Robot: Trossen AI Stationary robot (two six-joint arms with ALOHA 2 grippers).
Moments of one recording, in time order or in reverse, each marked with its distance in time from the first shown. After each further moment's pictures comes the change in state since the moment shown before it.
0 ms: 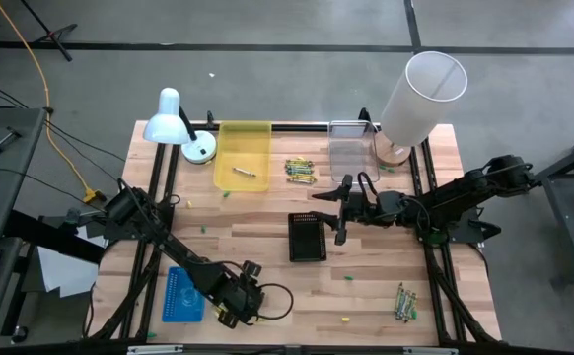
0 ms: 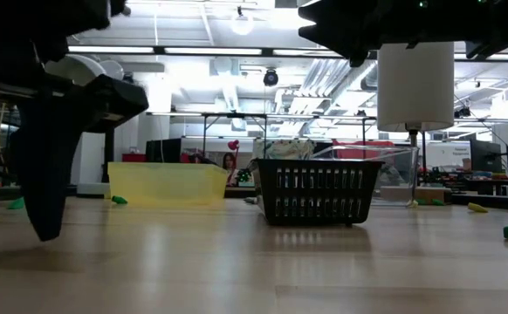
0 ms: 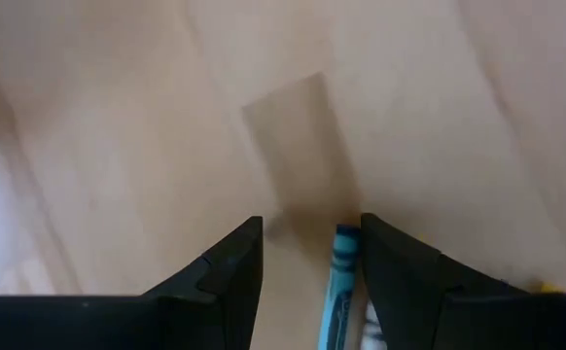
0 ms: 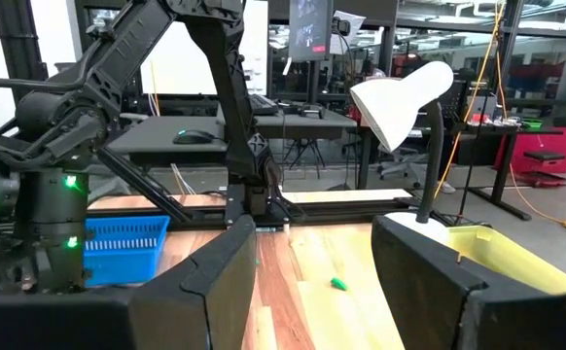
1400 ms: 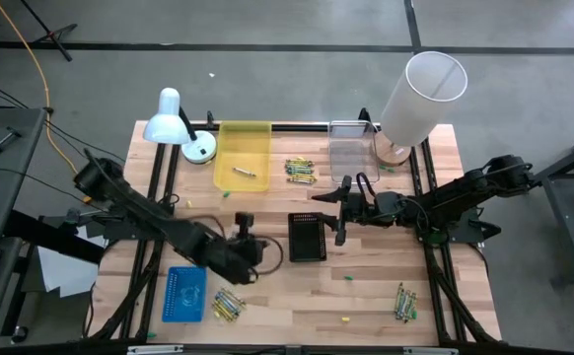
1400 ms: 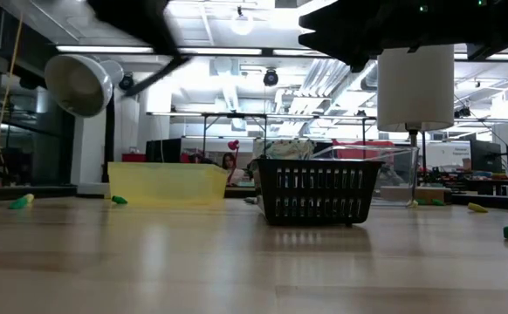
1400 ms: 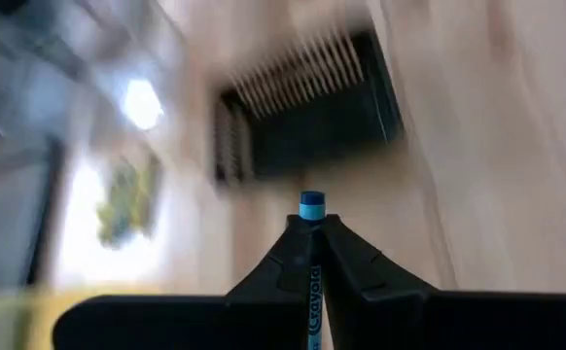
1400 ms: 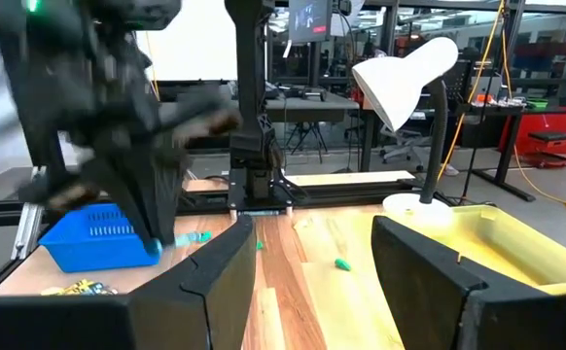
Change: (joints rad) left arm 0.134 -0.385 -0.034 -0.034 -0.486 0.151; right arm 0.001 0.000 0.000 -0.046 0.000 0.034
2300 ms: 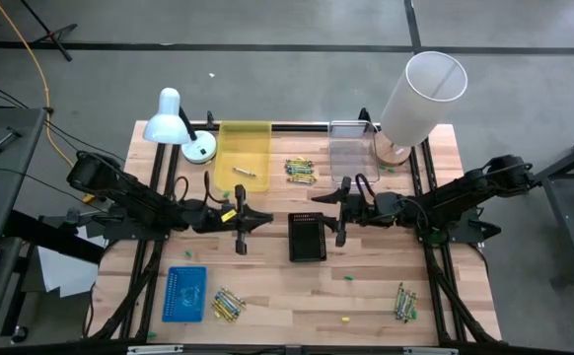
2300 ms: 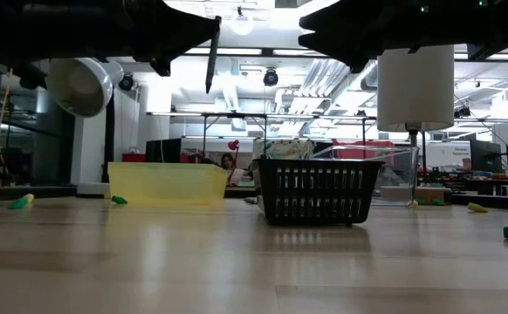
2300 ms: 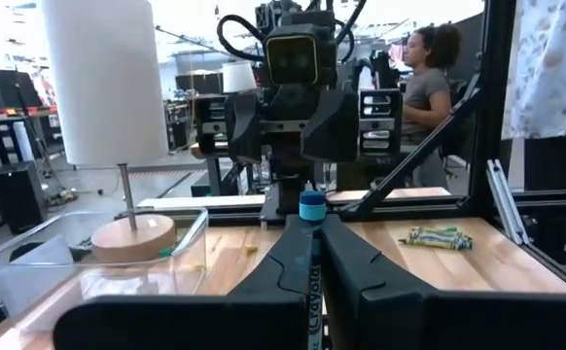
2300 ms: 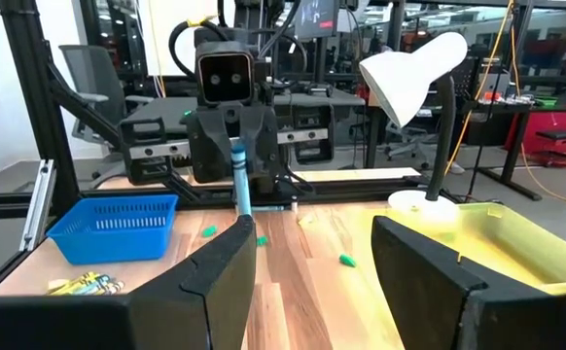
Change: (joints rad) left arm 0.274 -0.074 -0.740 1.725 0.340 0.169; right arm 0.001 0.000 0.000 -0.011 -0.014 -0.001
